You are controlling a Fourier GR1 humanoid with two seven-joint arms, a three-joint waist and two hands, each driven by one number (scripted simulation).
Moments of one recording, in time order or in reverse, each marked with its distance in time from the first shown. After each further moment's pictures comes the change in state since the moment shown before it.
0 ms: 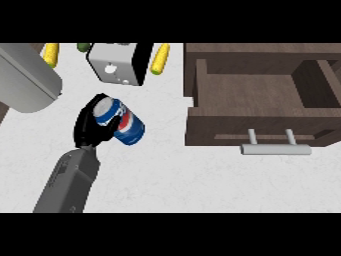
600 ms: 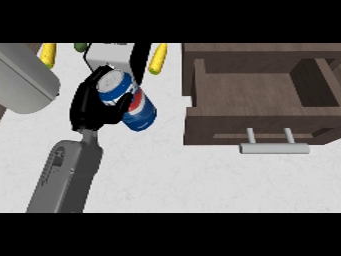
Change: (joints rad) left arm -0.001 -0.012 -0.179 -0.457 -0.009 0.267 0.314; right arm -0.008 -0.002 0.008 -0.012 -0.005 -0.016 0.016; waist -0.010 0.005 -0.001
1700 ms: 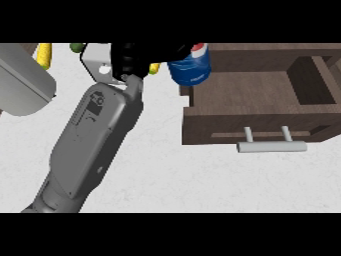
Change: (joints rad) left arm -0.475 -0.006 -0.145 0.113 -0.023 0.354 0.217; right arm -0.037 -0.009 0.020 -0.006 -0.002 -0.021 0.032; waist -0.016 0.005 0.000
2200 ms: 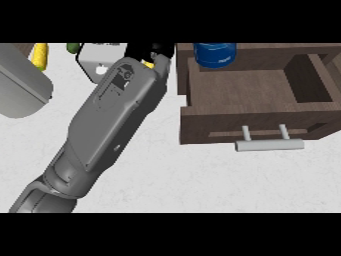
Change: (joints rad) left arm -0.227 -0.001 -0.051 0.263 0.113 0.084 -0.083; right arm -0.006 0.018 0.045 -0.018 0.034 -0.018 -0.006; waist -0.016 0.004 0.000
